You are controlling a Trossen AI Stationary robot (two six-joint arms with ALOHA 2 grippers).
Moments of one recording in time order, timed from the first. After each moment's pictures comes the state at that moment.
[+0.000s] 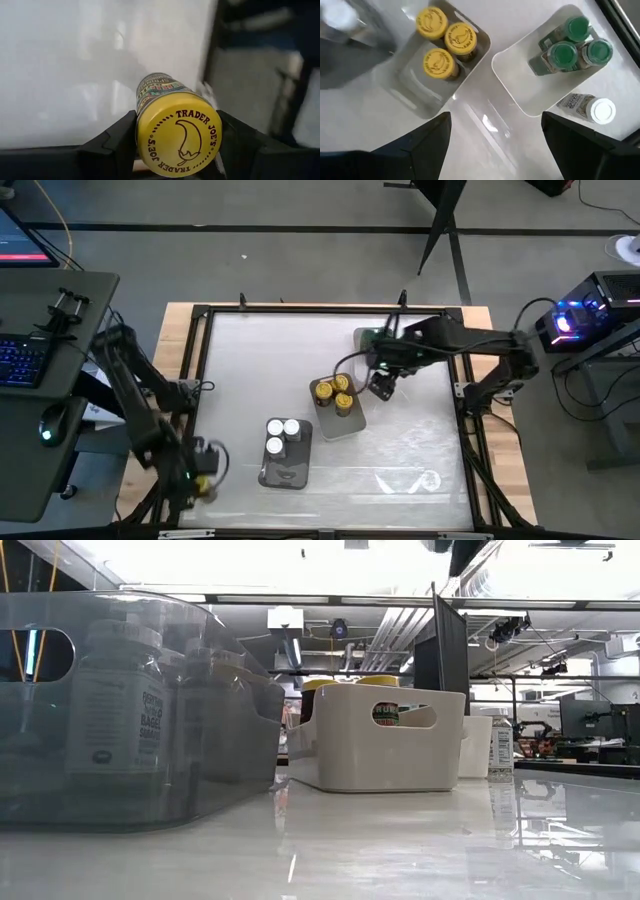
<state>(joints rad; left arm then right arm) -1.01 1.27 1.06 -0.99 0.04 -1.17 0.07 1.61 1.88 -1.57 0.21 0.64</state>
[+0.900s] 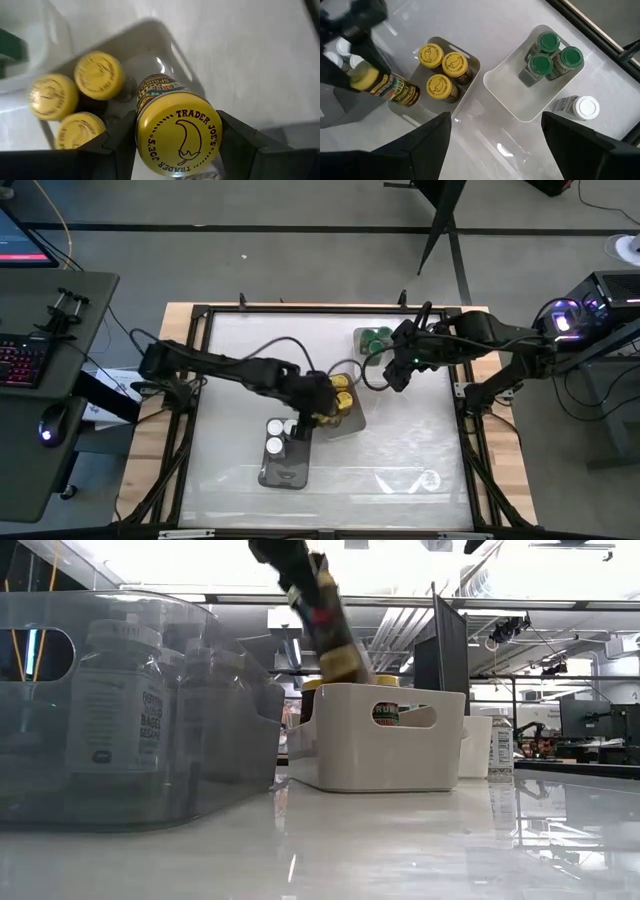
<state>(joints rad) -0.14 1.80 1.61 -0.85 0.00 0.10 0.11 1.48 1.88 -1.57 0.33 0.79</state>
